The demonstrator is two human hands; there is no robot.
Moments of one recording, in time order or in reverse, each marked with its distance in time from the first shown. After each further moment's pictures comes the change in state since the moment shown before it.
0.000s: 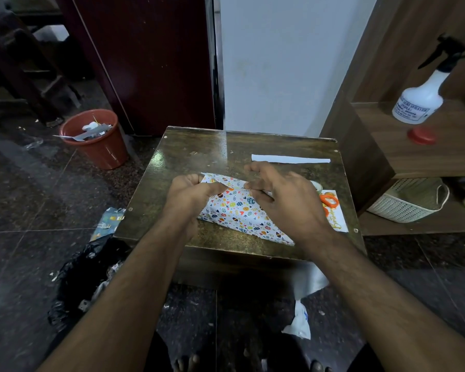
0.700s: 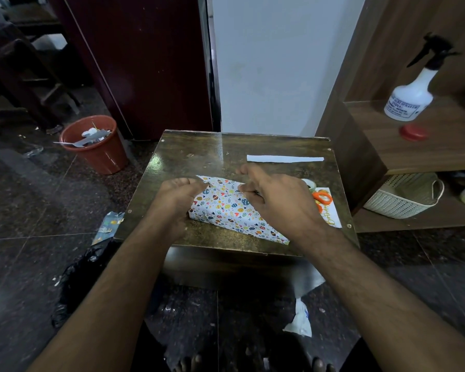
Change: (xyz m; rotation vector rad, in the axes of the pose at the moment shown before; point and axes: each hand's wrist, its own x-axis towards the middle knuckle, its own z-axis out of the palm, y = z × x) left_hand -0.002 0.000 -0.017 -0.002 -0.028 -0.009; right_hand 0.002 -0.009 -0.013 -0.104 -0.179 0.043
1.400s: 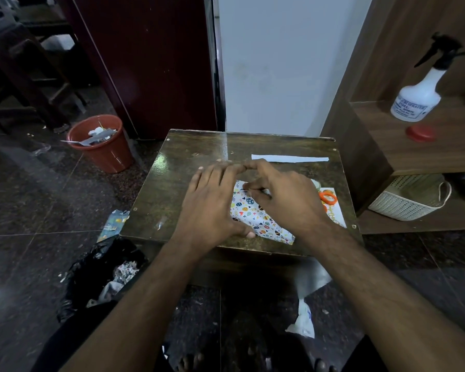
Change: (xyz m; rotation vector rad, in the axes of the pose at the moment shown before) left_hand -0.027 -0.015 0.021 1.176 -0.035 0.870; right_hand 0.000 -0.001 -0.003 0.103 0.012 0.080
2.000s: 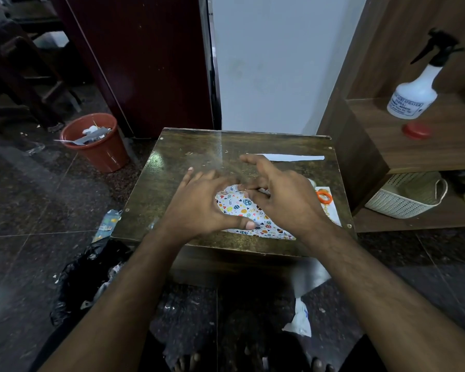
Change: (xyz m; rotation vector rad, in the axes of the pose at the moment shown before) left_hand 0.014 -0.015 -0.004 -0.174 -0.151 -0.030; right_hand -0.002 0.008 -0.006 0.115 -0.040 0.036
